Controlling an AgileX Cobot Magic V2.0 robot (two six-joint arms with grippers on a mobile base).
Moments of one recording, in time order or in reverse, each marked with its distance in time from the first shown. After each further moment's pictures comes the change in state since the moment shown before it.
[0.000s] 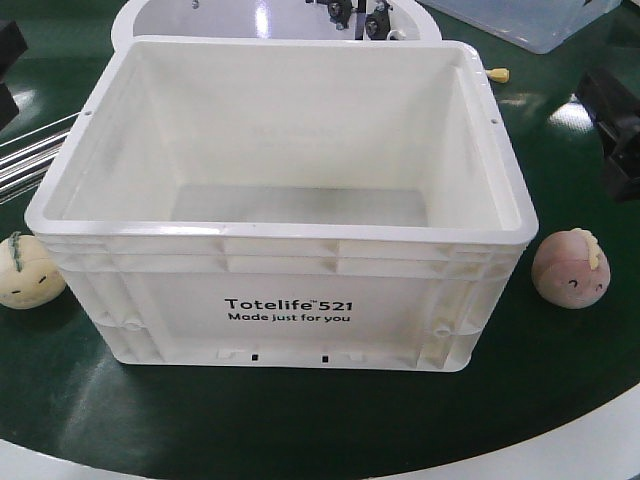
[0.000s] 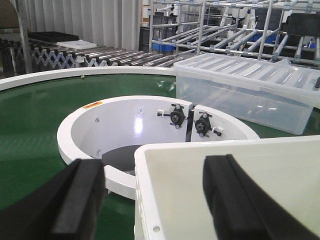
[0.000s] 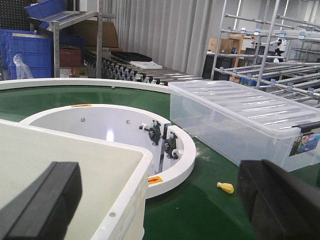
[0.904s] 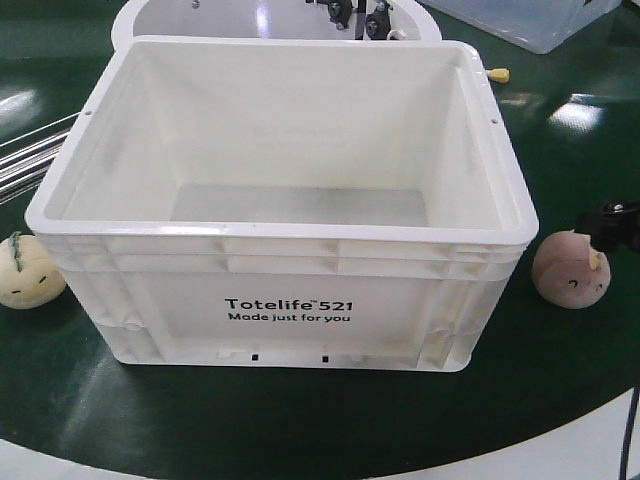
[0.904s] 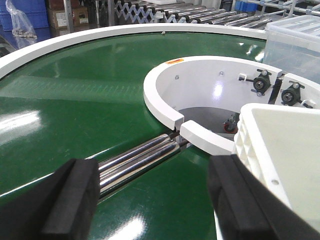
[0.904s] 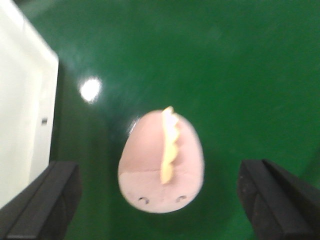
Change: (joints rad) left arm 0.271 -0.072 -0.003 0.000 0.241 0.000; right arm -0.297 0.382 -0.093 0.376 0.569 -0.197
